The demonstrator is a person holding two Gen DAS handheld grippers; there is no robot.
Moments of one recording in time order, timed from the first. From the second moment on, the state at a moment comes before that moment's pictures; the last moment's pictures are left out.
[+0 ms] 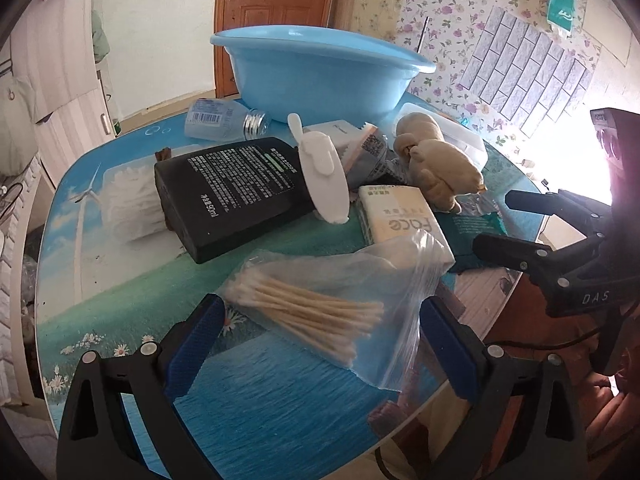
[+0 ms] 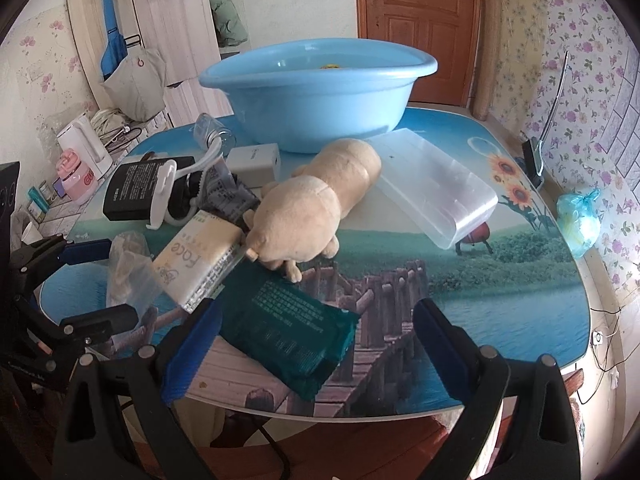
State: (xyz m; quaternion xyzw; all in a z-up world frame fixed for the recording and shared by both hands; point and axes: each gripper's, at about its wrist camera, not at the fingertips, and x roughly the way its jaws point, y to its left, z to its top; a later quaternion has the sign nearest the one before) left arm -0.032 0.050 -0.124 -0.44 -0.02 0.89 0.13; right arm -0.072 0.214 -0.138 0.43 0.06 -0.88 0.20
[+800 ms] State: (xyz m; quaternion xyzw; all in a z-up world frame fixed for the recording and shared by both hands) left arm -0.020 0.037 -0.121 -0.43 -0.06 0.89 0.16; right arm -0.069 0.196 -0.150 0.44 0.10 -0.87 0.22
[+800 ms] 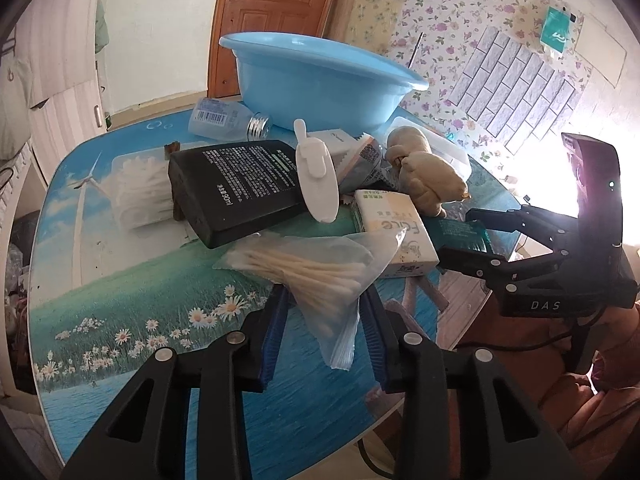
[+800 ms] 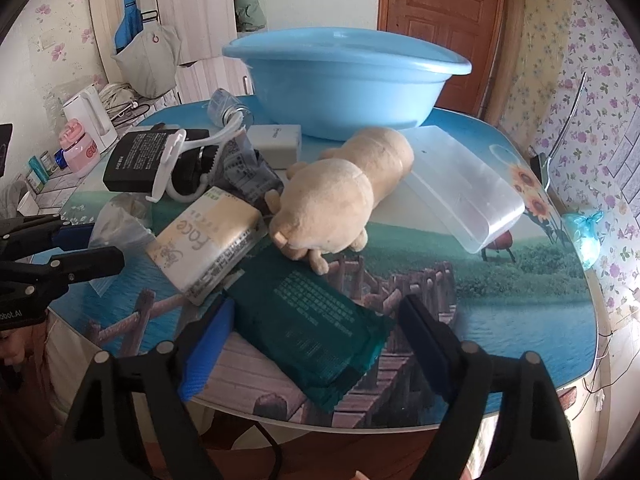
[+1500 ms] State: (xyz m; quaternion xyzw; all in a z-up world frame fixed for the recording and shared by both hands) left arm -0.010 0.026 -0.106 -0.41 -0.05 0.90 0.16; right arm -0.072 0.216 -0.128 0.41 0.04 -0.88 0.24
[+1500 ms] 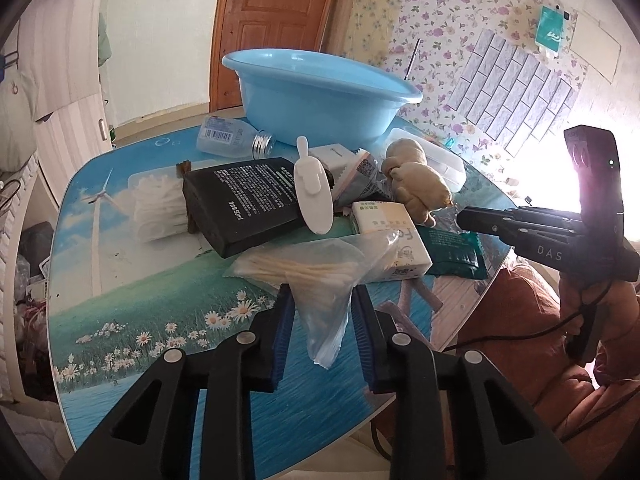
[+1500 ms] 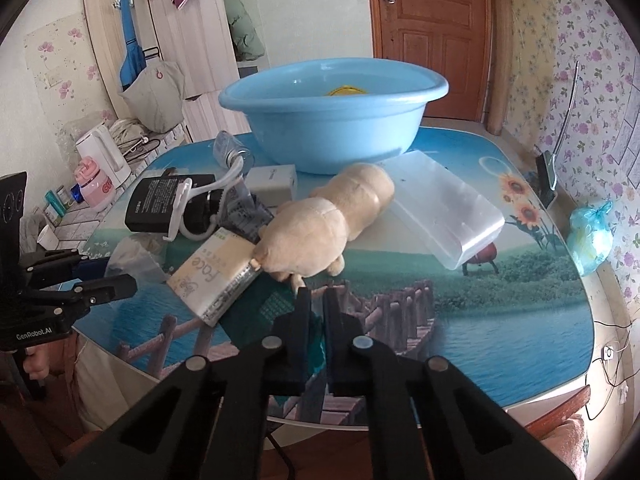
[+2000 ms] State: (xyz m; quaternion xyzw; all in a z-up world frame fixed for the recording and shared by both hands) left arm -0.001 0.014 -0.112 -0.43 -0.04 0.89 0.13; right arm -0.074 0.223 -0.123 0.40 0.04 -0.88 0.24
